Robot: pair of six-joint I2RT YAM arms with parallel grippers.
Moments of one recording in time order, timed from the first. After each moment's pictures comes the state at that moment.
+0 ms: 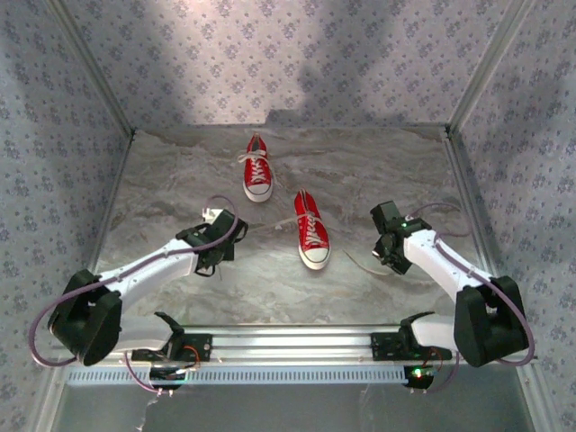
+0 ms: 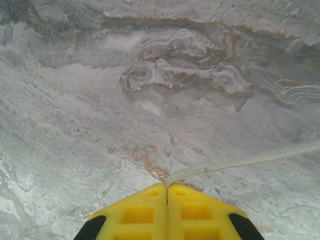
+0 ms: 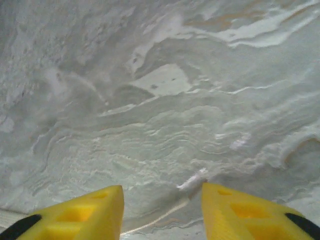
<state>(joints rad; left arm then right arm) -0.67 1.28 0.72 -0.63 -0.48 -0.60 0.31 1.24 0.73 -0.86 0.26 0.98</state>
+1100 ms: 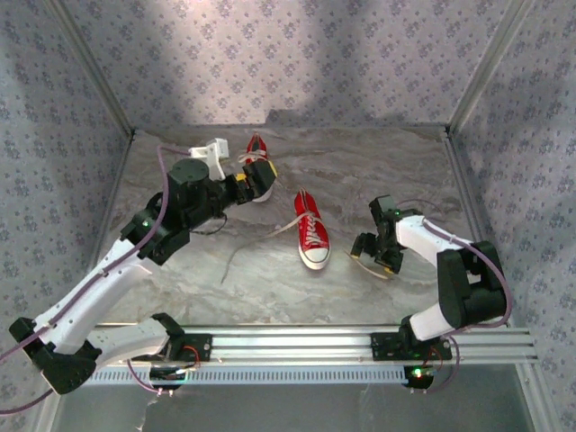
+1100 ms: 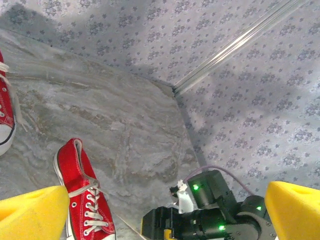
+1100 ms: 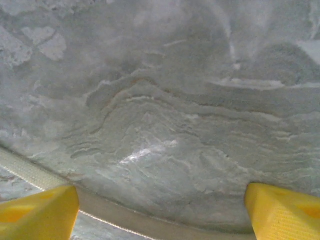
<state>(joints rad) -0.73 1.07 1.22 -0.41 -0.02 -0.84 0.25 1.48 0.77 -0.74 -0.09 0.65</state>
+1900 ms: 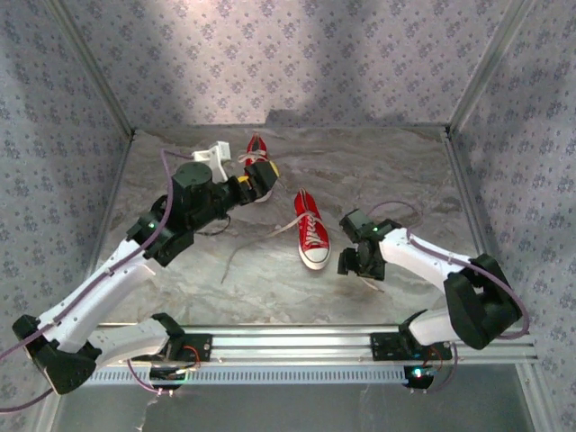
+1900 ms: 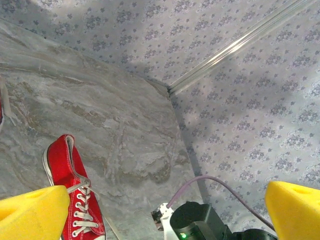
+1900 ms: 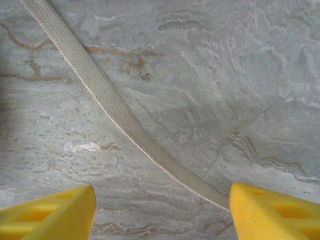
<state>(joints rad) -0.74 1.08 1.17 -0.34 -0.01 -0.90 0.57 1.39 0.77 -0.84 0.01 0.71</state>
